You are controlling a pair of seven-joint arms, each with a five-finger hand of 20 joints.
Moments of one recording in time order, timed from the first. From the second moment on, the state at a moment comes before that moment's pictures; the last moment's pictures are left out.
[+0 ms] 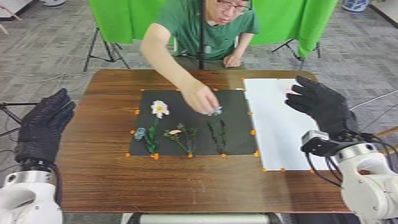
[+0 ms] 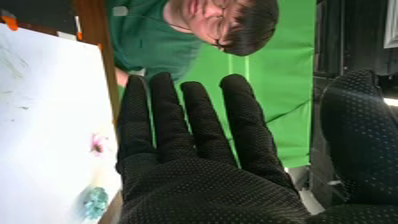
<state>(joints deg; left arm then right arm) 127.3 -57.9 -103.5 -125.5 42.7 20.0 12.5 -113.2 -56.1 97.6 -119.2 -51.6 4.7 0.7</state>
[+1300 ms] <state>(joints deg) 127.1 -57.5 -101.9 -125.7 27.5 21.0 17.9 -110.0 -48.8 96.8 -117.6 -91.3 12.6 7.7</state>
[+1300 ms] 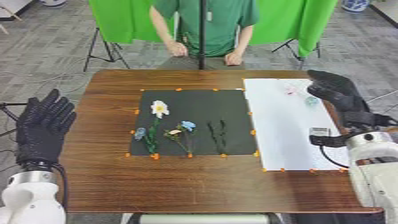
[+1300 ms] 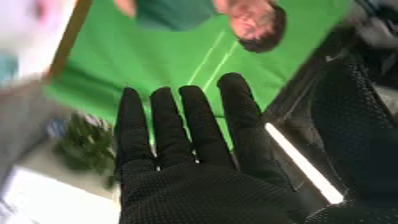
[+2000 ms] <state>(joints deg) 127.7 -57.8 -101.5 -126.1 25.4 21.3 18.4 -80.4 -38.8 69.2 -99.4 -122.5 -1.8 33.6</state>
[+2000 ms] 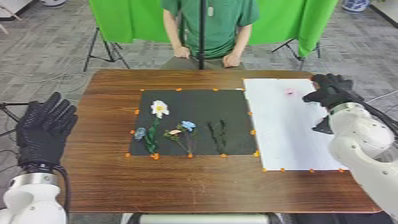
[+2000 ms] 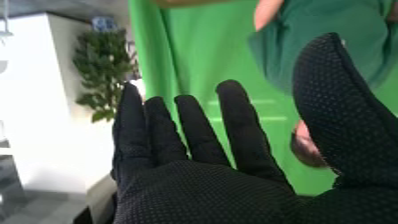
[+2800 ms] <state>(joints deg) 127.7 -57.7 -100.7 -126.0 24.8 20.2 17.2 -61.0 -38.5 49.4 -82.1 -117.9 -5.3 37.2</state>
